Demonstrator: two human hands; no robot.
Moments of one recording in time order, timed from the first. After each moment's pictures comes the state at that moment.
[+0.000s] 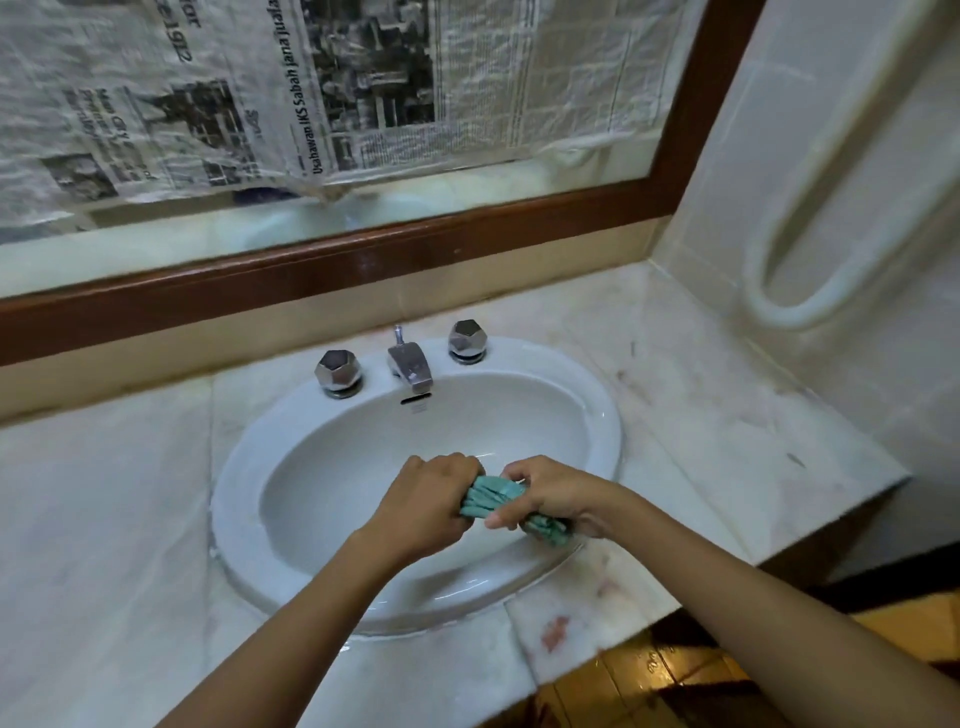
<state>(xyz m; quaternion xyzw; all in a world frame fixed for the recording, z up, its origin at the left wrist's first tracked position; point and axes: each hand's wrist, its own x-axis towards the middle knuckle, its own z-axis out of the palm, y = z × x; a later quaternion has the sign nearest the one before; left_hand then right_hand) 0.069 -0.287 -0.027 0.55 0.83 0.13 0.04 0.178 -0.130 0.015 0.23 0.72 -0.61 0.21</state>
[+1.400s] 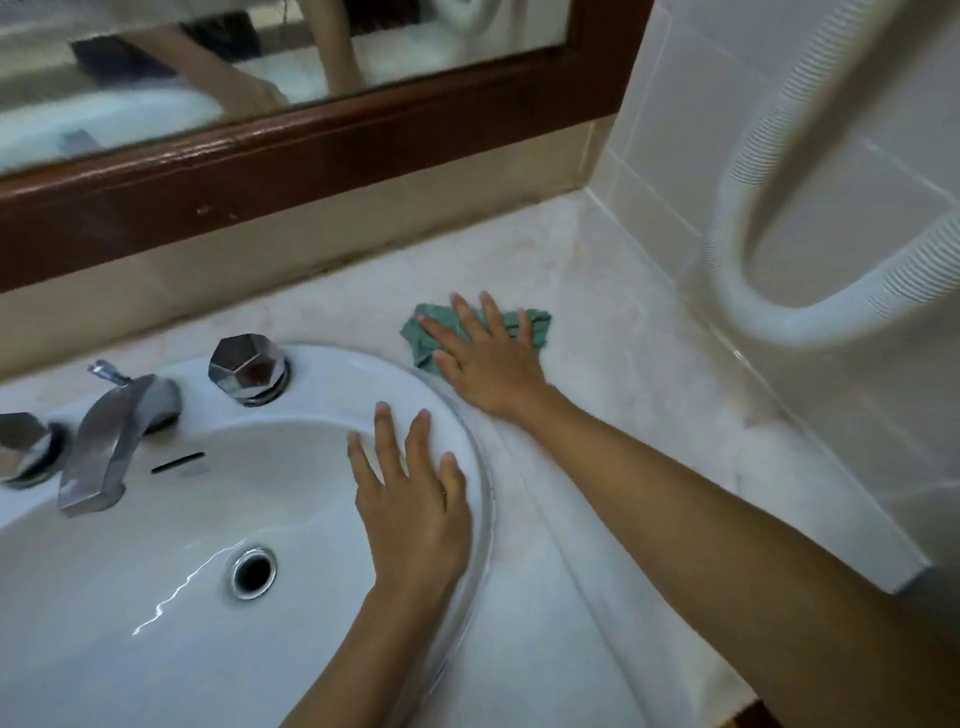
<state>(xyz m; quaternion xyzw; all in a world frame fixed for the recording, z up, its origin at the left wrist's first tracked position) 0.100 -0.020 -0.115 0.20 0.95 0.24 0.06 0.038 0.159 -0.114 0.16 0.98 -0.12 0.06</state>
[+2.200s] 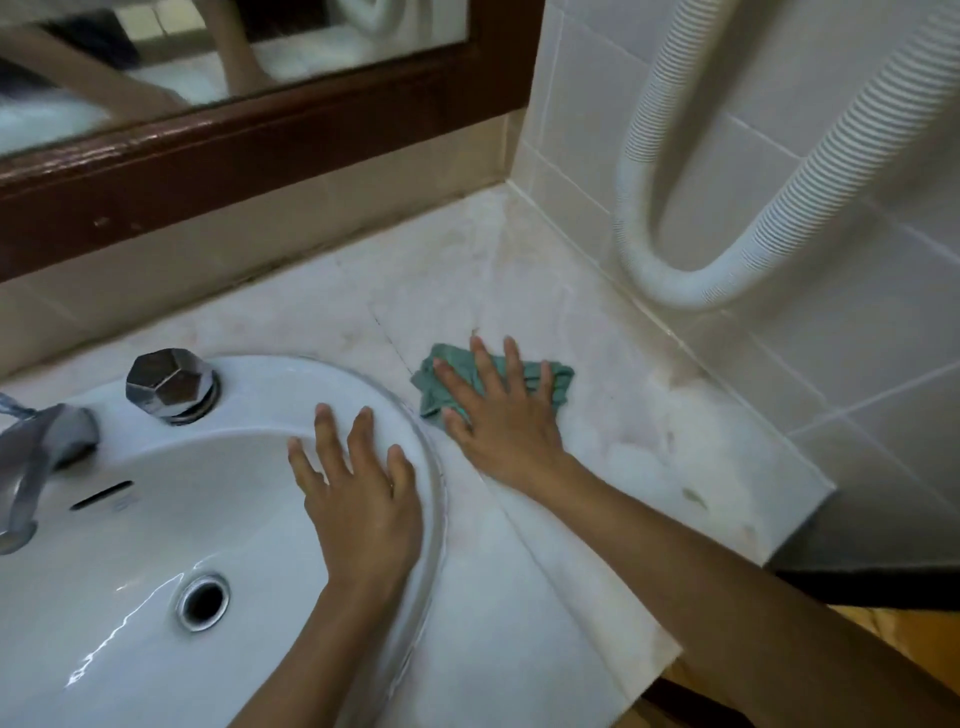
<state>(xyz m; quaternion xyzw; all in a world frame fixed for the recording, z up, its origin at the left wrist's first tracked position) 0.096 -0.024 -0.116 0.24 0.94 0.23 0.04 0.146 0.146 -0.121 0.26 0.96 -0.08 0.04</state>
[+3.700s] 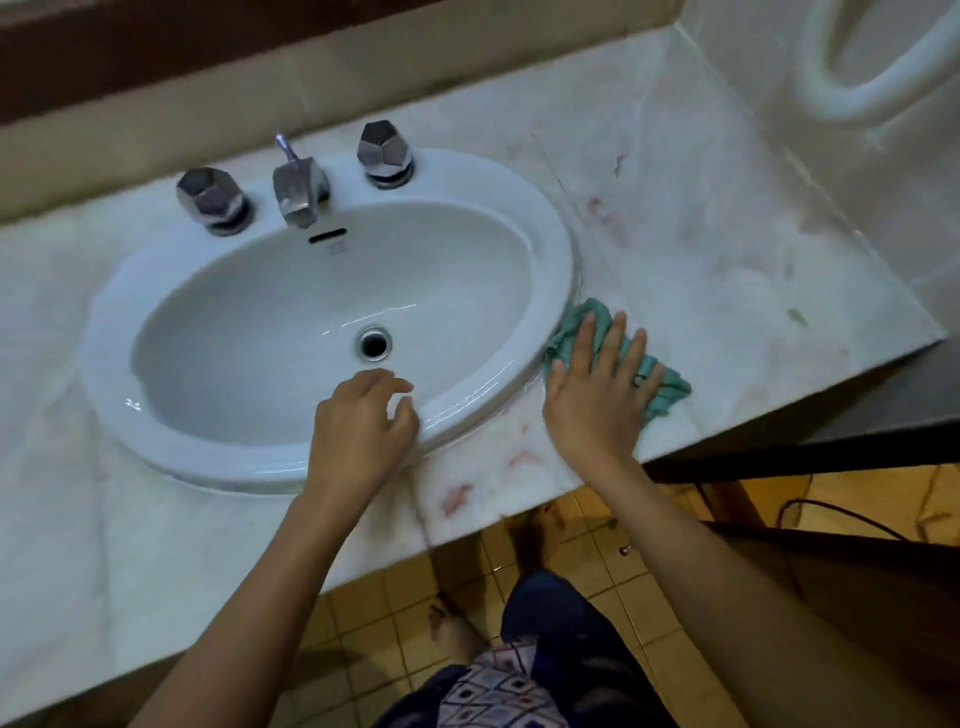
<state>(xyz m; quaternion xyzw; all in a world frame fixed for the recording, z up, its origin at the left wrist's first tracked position) 0.161 -0.266 -0.080 0.25 0.94 0.21 0.10 0.270 -0.059 -0.111 0.41 0.91 -0.12 0.02</state>
